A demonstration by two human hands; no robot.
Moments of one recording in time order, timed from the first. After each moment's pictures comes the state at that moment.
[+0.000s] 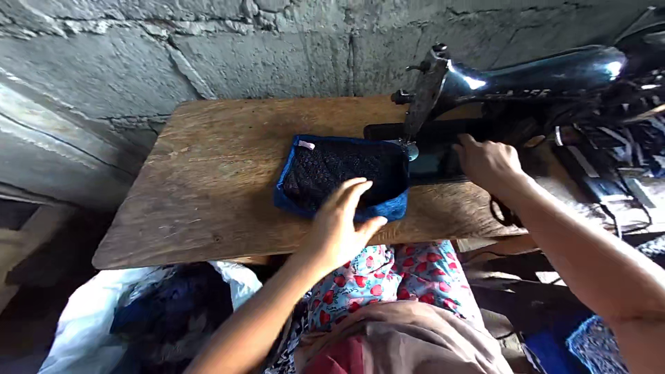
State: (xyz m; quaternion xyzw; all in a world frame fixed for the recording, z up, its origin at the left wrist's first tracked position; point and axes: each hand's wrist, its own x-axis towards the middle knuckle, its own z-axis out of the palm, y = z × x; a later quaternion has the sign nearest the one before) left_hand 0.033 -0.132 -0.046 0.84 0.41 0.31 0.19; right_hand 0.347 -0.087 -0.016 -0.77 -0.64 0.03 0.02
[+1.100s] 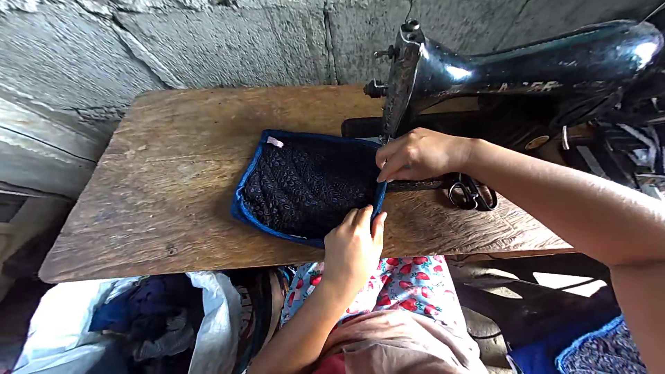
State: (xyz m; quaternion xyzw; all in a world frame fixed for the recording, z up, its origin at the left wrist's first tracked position) left_hand 0.131 -0.150 -0.083 0.76 0.54 0.37 0.04; right_hand 0.336 0.001 -0.030 -0.13 -0.98 0.12 0.13
